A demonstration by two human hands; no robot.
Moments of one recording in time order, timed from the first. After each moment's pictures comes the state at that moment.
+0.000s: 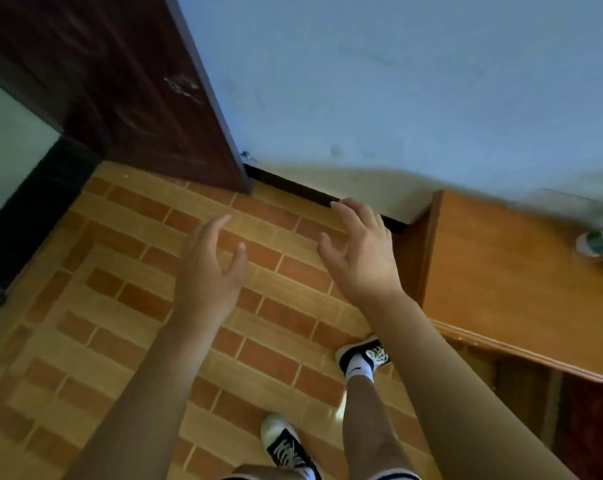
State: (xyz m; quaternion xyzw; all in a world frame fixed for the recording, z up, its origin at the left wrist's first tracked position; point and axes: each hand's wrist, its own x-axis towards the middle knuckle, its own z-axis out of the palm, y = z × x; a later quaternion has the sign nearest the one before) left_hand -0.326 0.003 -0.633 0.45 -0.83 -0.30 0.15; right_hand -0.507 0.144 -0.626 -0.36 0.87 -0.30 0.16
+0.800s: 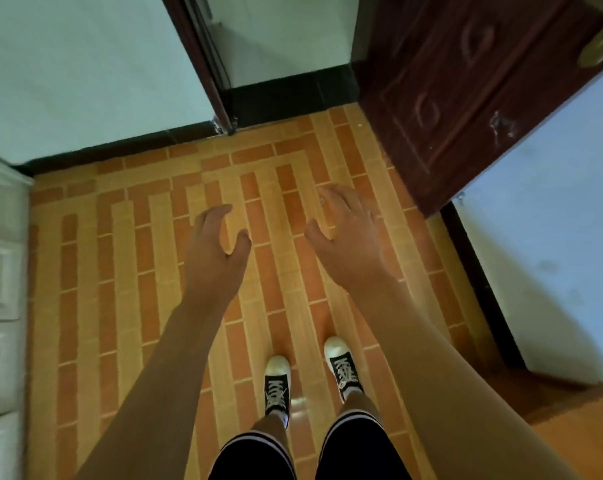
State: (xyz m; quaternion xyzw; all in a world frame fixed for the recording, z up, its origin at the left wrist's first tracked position) left_hand 0.010 0.057 -0.528 0.78 -0.52 -0.20 0.29; right_hand -0.199 -0.001 -0.508 -0.72 0.60 -0.19 0.29
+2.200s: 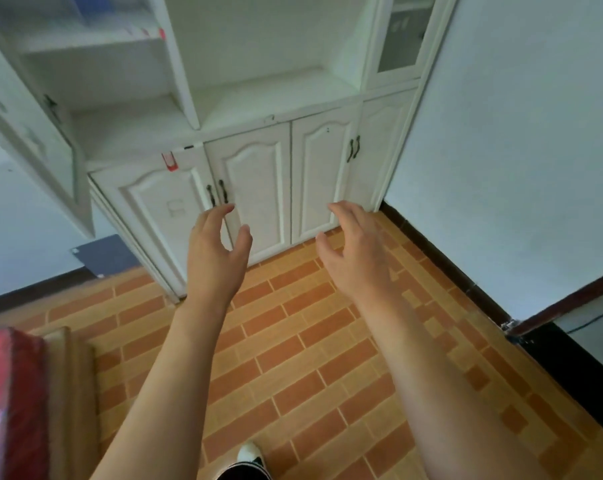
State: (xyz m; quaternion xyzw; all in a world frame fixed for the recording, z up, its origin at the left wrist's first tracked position) left_hand 0.296 0.484 -0.317 0.88 0.02 0.18 0.43; right_hand 0.272 0.265 -0.305 -0.93 -0.03 -0.19 0.31
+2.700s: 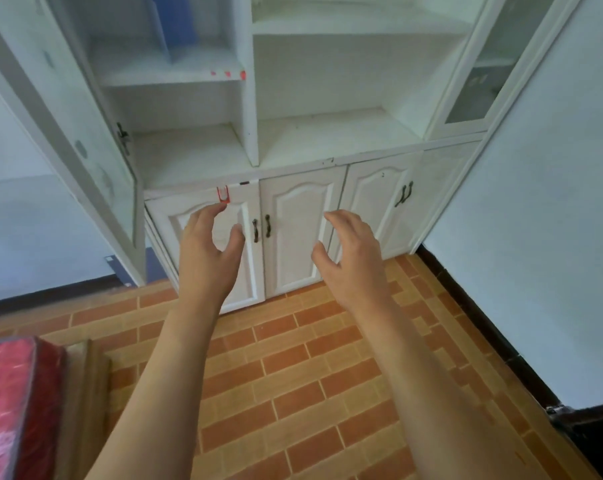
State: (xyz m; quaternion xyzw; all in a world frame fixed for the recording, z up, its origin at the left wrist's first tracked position) left_hand 0.441 0.614 -0.283 0.86 0.08 0.24 0.44; right_hand 0.439 0.388 -0.273 -0.92 -0.11 -0.18 0.33
